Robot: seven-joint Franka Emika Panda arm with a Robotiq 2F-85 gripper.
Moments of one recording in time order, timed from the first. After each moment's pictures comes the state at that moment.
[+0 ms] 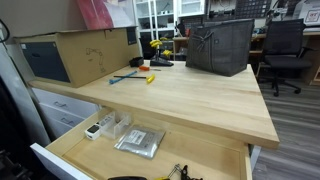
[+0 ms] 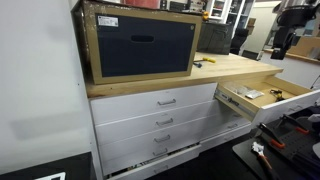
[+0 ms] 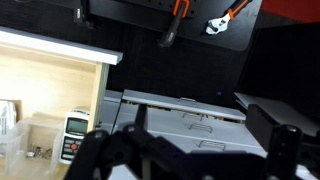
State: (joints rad) arm 0.17 -0.74 0.02 -2.72 0.12 1.89 -0.09
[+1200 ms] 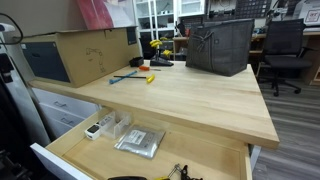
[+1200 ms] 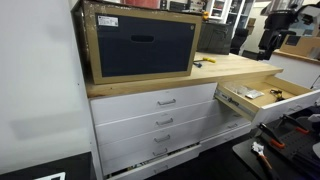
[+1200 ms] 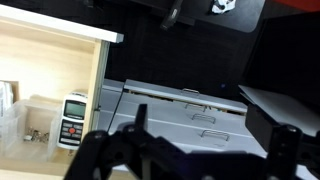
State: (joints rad) arm 0.17 -0.60 0.05 -2.66 0.12 2.00 -0.09
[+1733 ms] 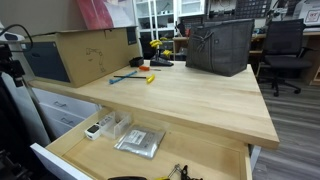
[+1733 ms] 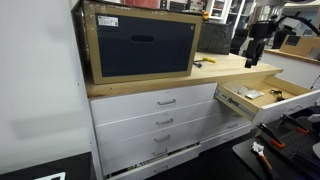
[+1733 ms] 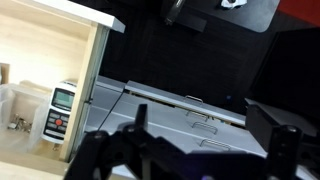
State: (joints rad) arm 0.17 -0.42 0.13 -2.60 0.09 2.08 -0.09
